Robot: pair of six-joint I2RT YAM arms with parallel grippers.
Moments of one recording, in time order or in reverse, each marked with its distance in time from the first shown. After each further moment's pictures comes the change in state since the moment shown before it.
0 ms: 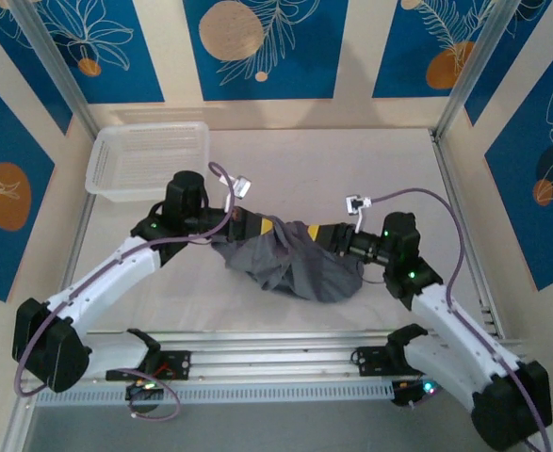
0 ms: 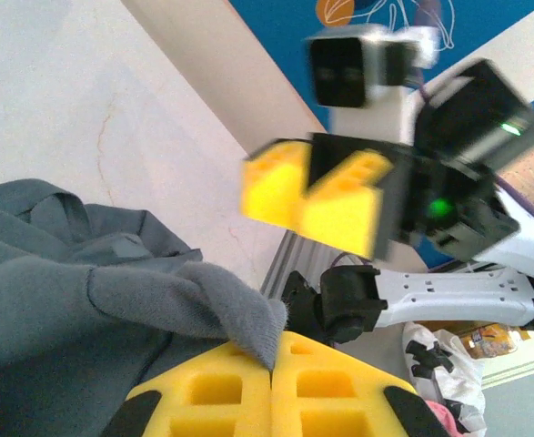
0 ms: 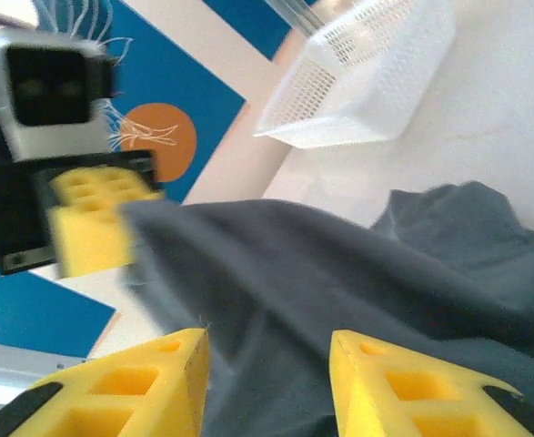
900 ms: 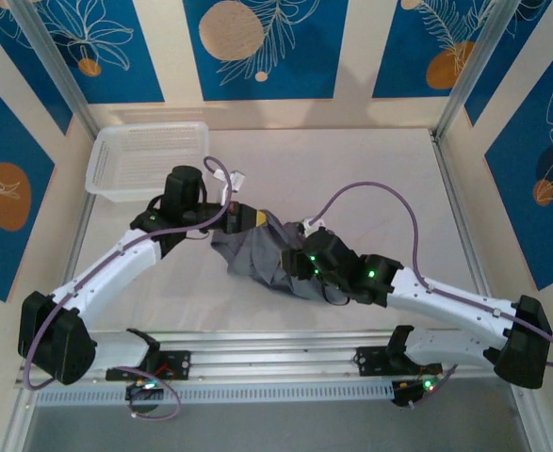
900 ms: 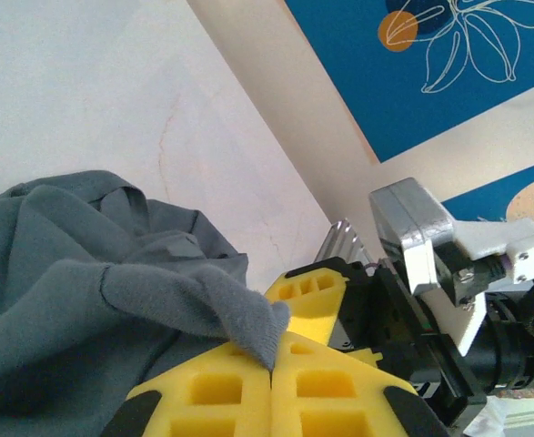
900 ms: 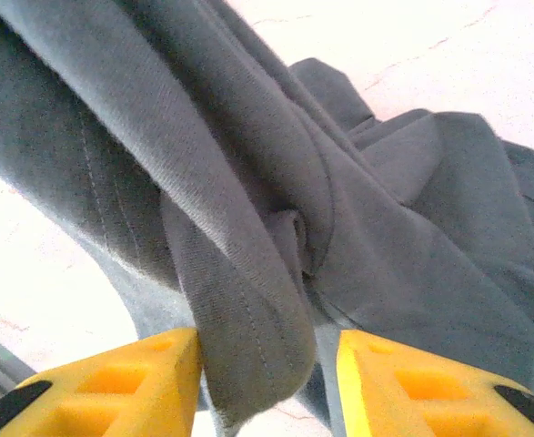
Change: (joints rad) left arm 0.059 0.040 0.033 -0.072 -0.046 0.004; right arm 0.560 0.261 0.277 -0.545 0.866 -0.118
